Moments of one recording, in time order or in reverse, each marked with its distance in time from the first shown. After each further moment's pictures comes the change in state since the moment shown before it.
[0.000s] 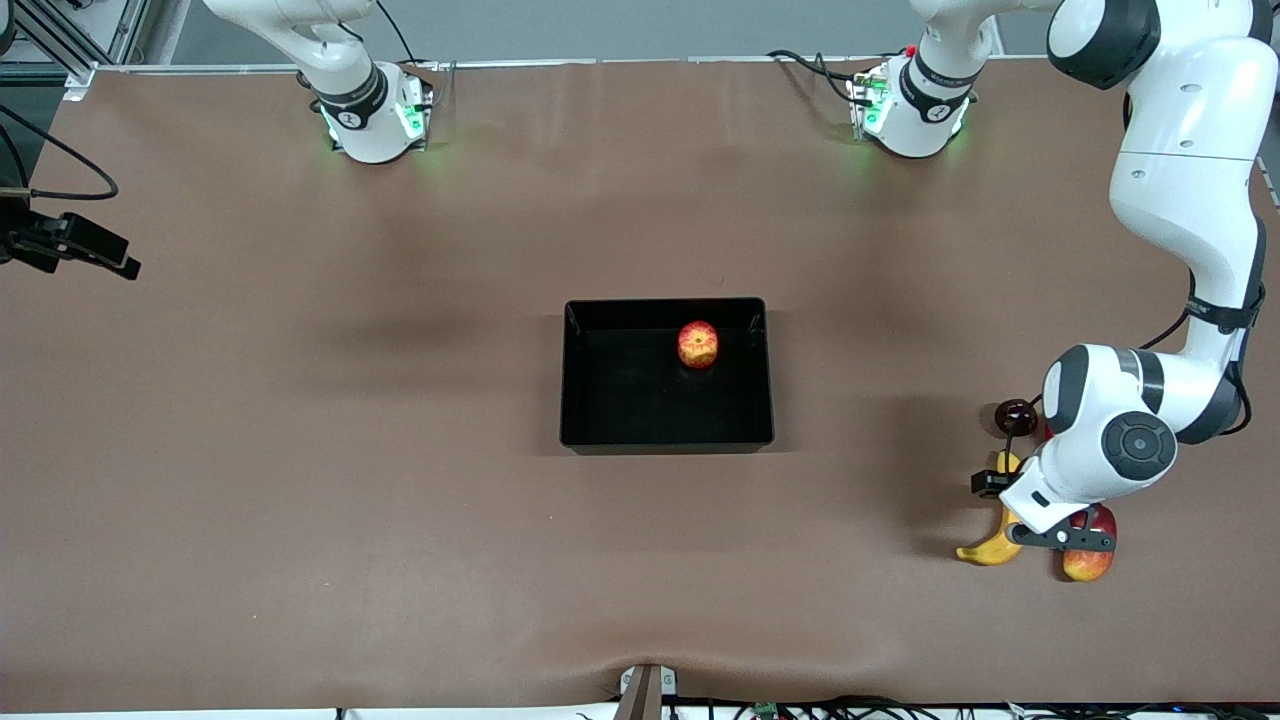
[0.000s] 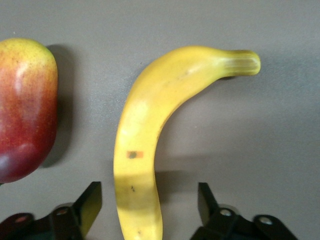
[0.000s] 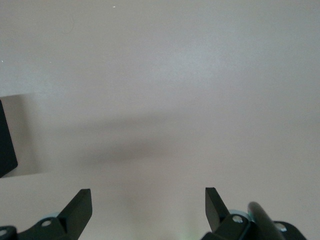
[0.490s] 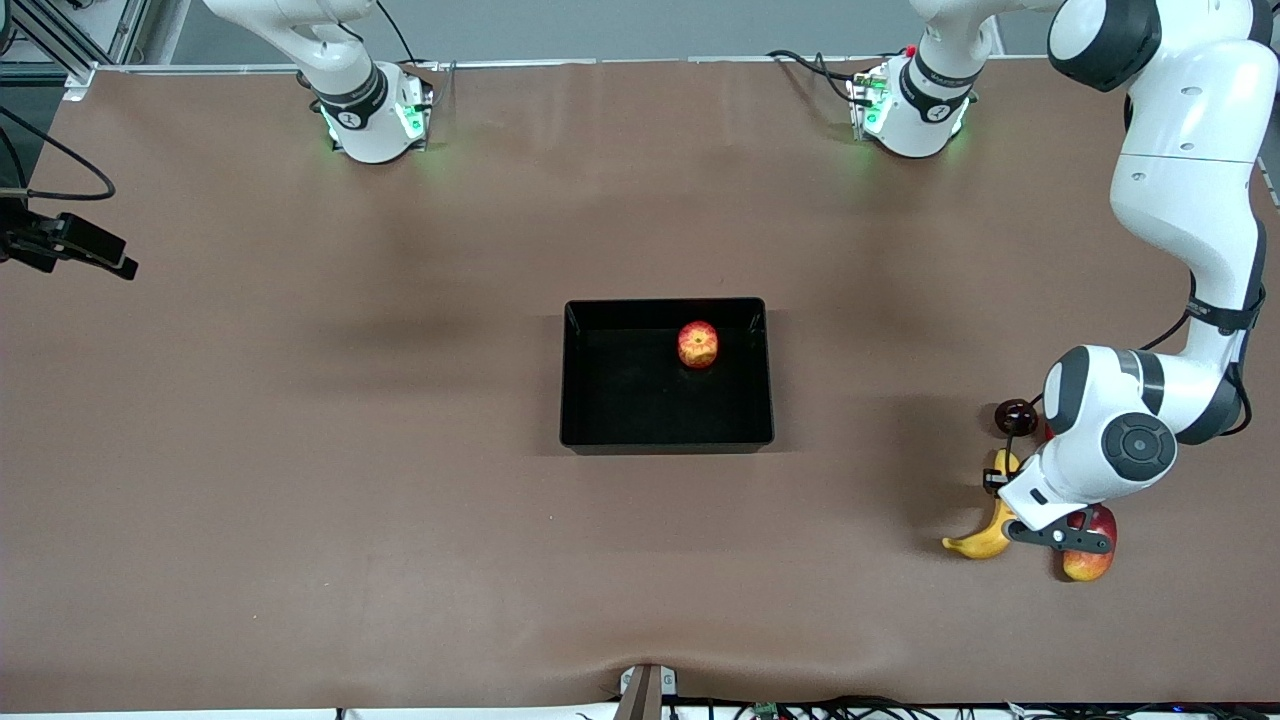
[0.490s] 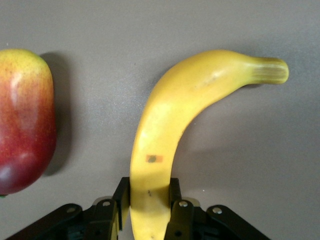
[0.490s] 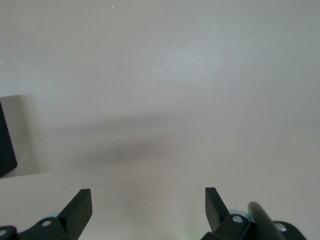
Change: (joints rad) left arm 0.002 0.001 0.000 0.004 0.009 0.002 0.086; right arm -0.002 0.000 0.000 -0.001 0.000 0.000 0.000
